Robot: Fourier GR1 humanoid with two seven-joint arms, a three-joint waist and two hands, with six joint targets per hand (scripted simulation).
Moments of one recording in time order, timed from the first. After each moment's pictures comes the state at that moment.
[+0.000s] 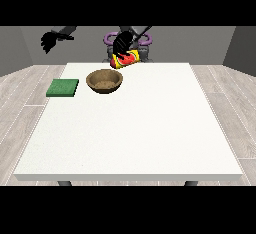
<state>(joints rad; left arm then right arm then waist) -1.06 0.03 -0.84 -0.46 -1.58 0.13 0.34 -0.19 -0.37 -0.34 -0.99 -0.20 0.44 -0.31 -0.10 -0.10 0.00</state>
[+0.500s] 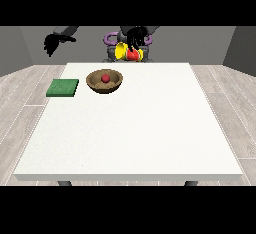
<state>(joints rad) -0.98 0.06 -0.51 -0.60 -1.30 0.30 0.37 -0.18 -0.35 -0.35 -1.00 -0.23 0.40 -0.24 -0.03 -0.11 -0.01</state>
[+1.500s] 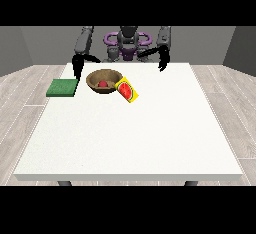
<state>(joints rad) -0.50 0.02 -0.09 -1.07 -0.18 0.28 -0.19 -0.28 -0.11 -0.28 -1.04 -0.14 0.10 -0.26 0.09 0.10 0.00</state>
